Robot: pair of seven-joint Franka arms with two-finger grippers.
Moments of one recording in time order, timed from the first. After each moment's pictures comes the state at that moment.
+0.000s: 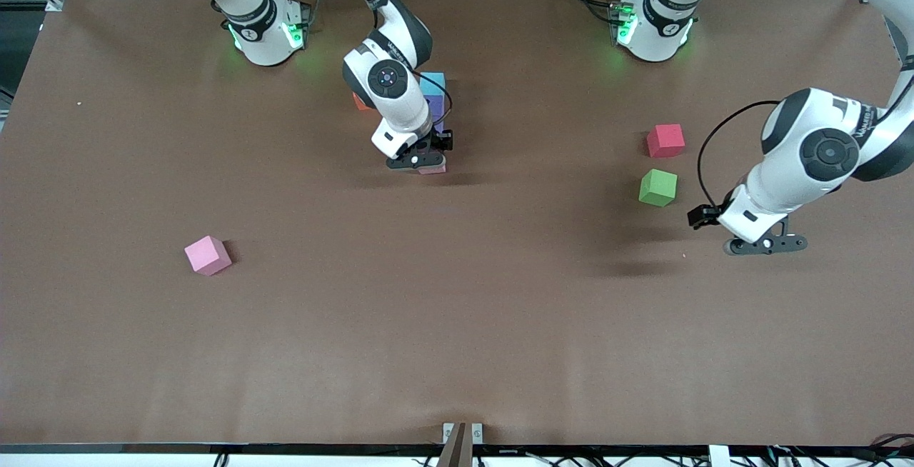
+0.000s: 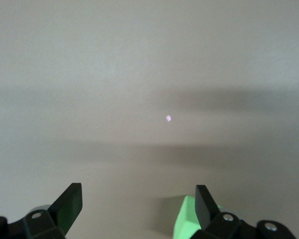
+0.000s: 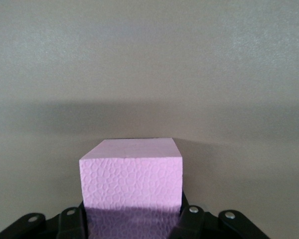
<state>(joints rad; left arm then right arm) 1.01 0.52 -1.12 -2.02 0.67 2.08 -0.48 0.78 0.43 0.08 -2.15 0.21 2.60 0.64</state>
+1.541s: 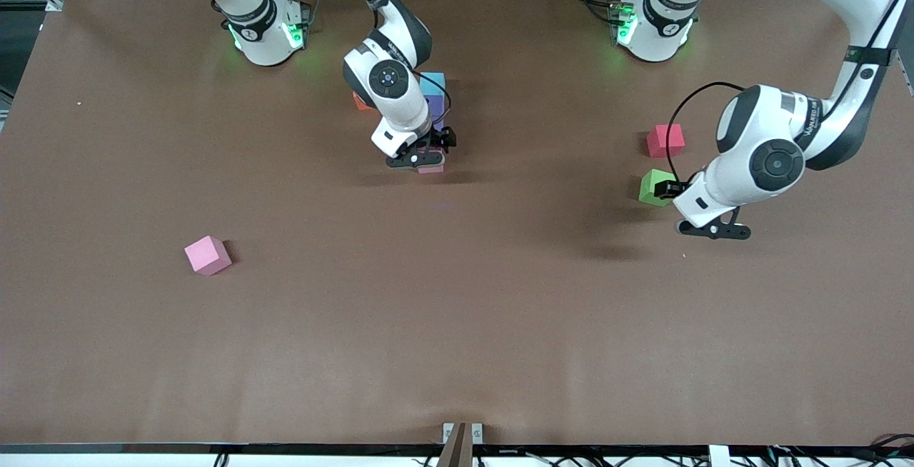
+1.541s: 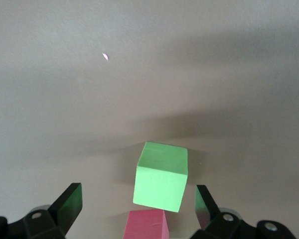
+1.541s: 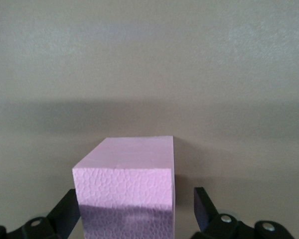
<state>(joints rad) 0.49 0.31 -0.67 -2.08 0.29 2.06 -0.22 0.79 0.42 0.07 -2.15 0.21 2.60 0.65</state>
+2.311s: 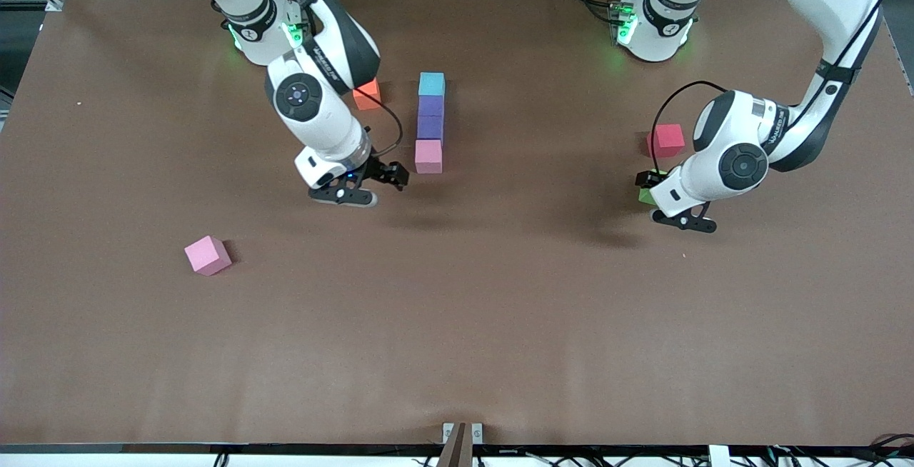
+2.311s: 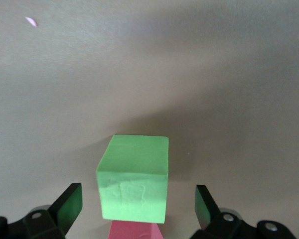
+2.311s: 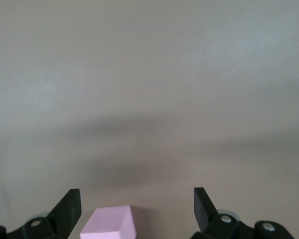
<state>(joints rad) 0.48 0.37 -0.66 -2.19 0.29 2.16 -0.14 0.54 0.26 0.01 -1.99 0.10 2.28 0.64</state>
